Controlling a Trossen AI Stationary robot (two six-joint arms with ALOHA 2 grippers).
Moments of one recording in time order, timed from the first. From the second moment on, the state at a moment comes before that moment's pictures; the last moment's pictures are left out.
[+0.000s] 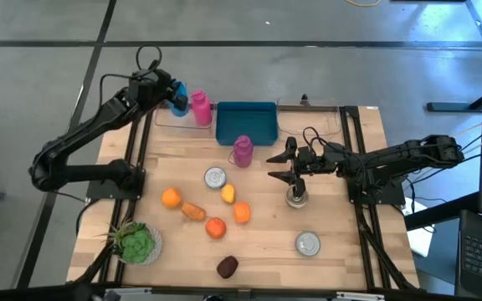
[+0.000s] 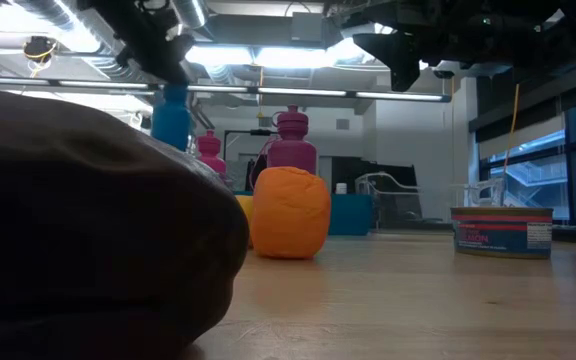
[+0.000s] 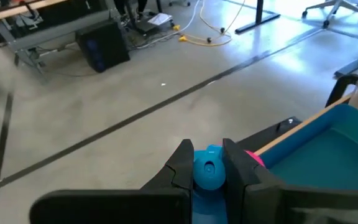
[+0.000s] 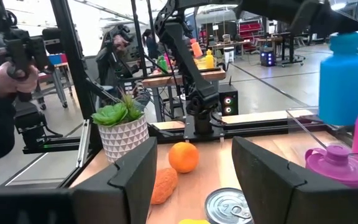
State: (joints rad) left arm 0.86 0.98 0.99 -0.36 -0.31 0.01; right arm 0.01 1.22 0.44 0.83 -0.10 0.14
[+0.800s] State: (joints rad) left arm 0.98 1.08 0.92 -0.22 -0.27 0.01; right arm 0.01 1.22 0.44 0.83 -0.10 0.13
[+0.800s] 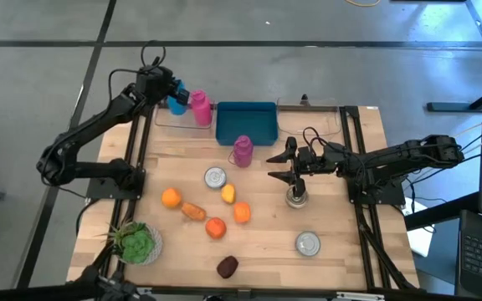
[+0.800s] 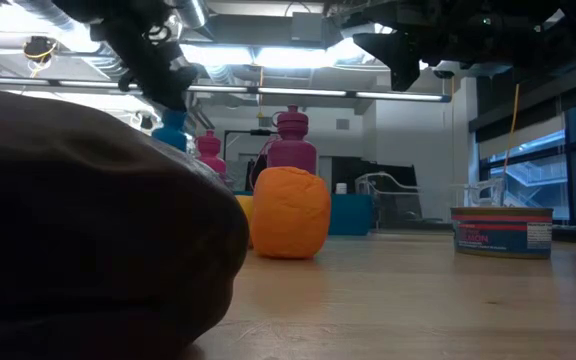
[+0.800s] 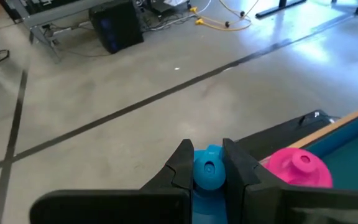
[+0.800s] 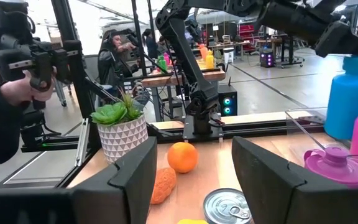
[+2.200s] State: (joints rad) left arm 0.99 1.16 0.81 -0.09 -0.29 -0.04; right arm 0.00 1.22 0.44 0.83 -0.10 0.15
